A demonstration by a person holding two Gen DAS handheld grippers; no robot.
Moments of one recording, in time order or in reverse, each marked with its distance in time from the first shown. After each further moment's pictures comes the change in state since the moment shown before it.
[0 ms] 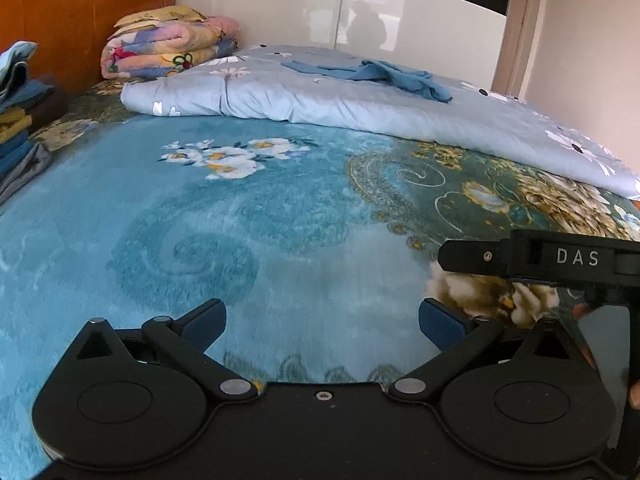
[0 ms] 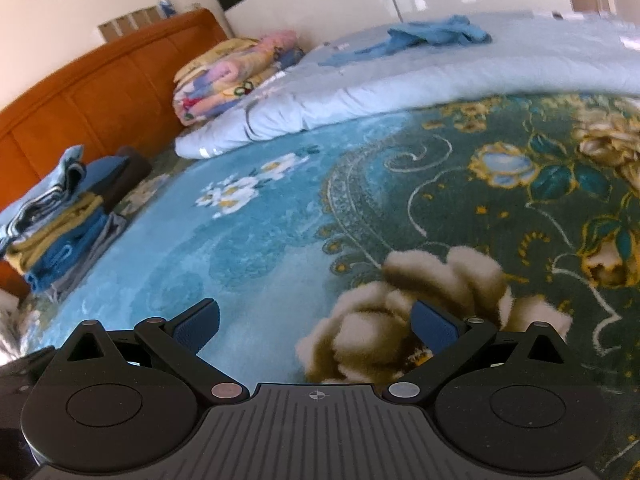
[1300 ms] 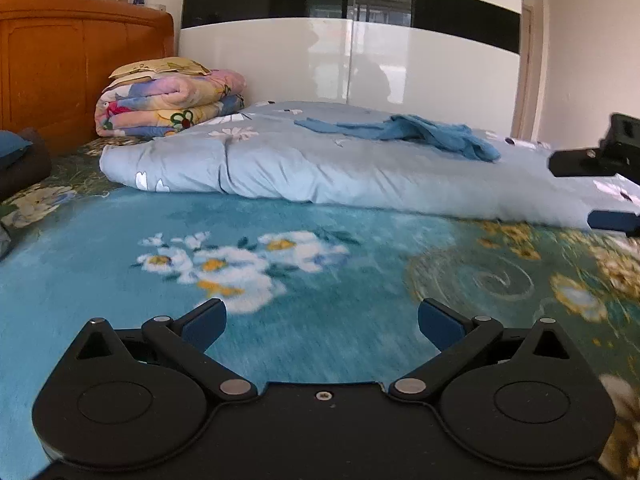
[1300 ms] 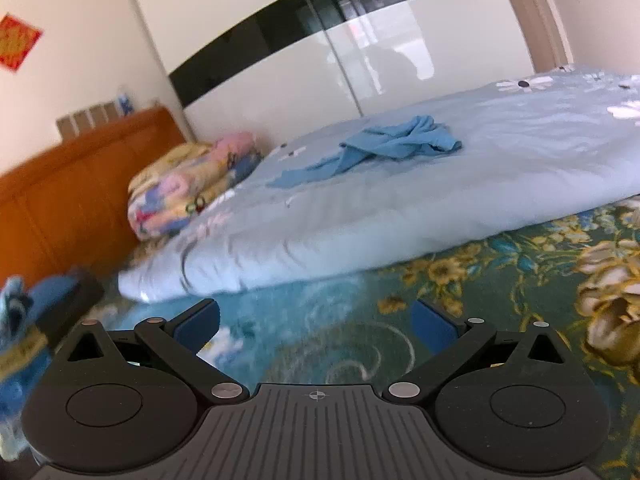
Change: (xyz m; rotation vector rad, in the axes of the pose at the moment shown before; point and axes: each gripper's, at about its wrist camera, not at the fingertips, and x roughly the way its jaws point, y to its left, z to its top) left arm 0.125 0.042 0.081 0.025 -0.225 0.052; right arm 0.052 -0.050 0.132 0.040 -0.340 -0.068
